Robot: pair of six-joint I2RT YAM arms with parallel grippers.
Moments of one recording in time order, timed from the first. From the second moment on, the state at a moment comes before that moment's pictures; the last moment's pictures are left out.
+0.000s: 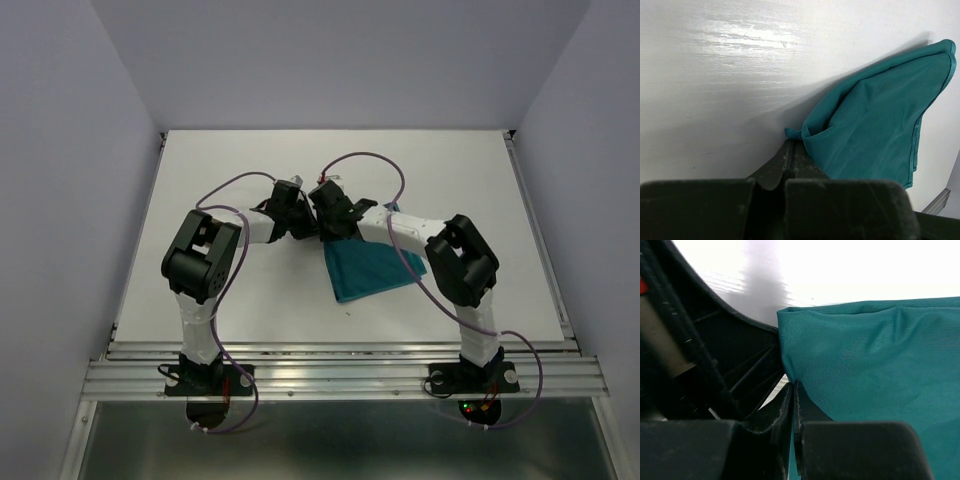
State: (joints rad) left arm -0.45 1.95 1.08 0.08 0.24 -0.77; right arm 0.78 2.03 1.51 -0.38 0.26 0.52
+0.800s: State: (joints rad) left arm -0.44 1.81 1.08 -0.15 0.07 -0.74; right arm 0.74 1.79 1.36 -0.36 0.32 0.51
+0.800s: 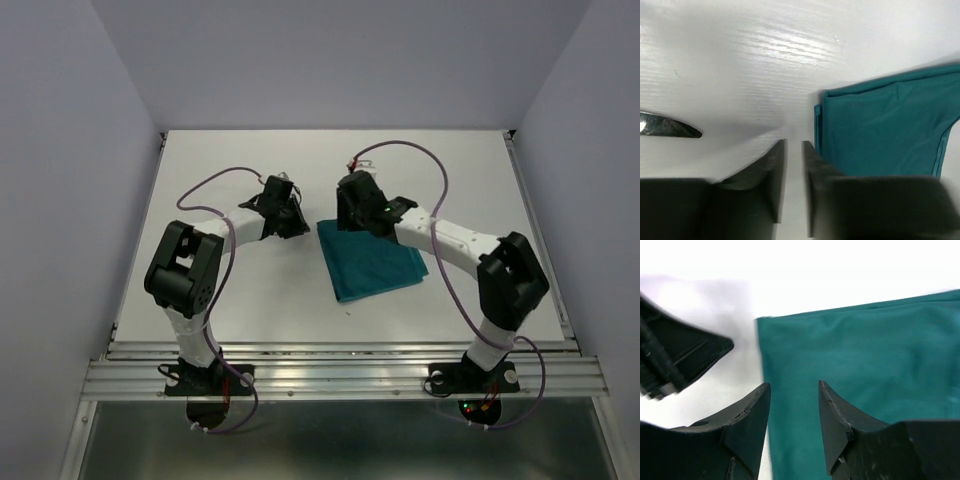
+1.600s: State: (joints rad) left arm -0.51 1.97 1.20 -0.10 0.11 -0.81; right arm 0.27 1.82 1.12 -0.32 0.29 0.53
